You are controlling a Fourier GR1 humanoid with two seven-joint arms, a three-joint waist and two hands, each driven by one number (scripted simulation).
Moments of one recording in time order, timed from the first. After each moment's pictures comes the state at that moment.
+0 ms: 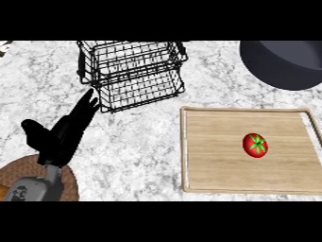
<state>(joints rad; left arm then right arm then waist) -0.13 0.24 -0.17 -1.56 0.24 0.06 0.18 0.50 -0.68 0.05 -2.30 0.27 -0.30 0.33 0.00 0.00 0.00</state>
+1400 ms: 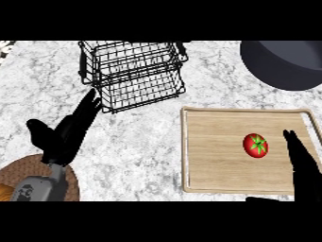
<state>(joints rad) -0.13 0.18 -0.12 -1.54 0.18 0.00 0.18 0.25 -0.40 0.34 -2.04 0.80 -0.22 0.70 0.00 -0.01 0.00</state>
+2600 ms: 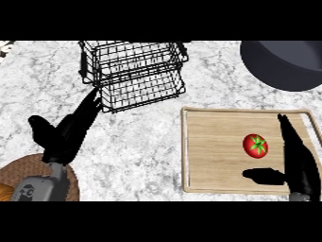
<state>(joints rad) -0.13 0.13 -0.08 -1.55 0.14 -0.03 0.24 0.09 -0.26 0.13 -1.65 0.71 -0.25 0.42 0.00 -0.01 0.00</state>
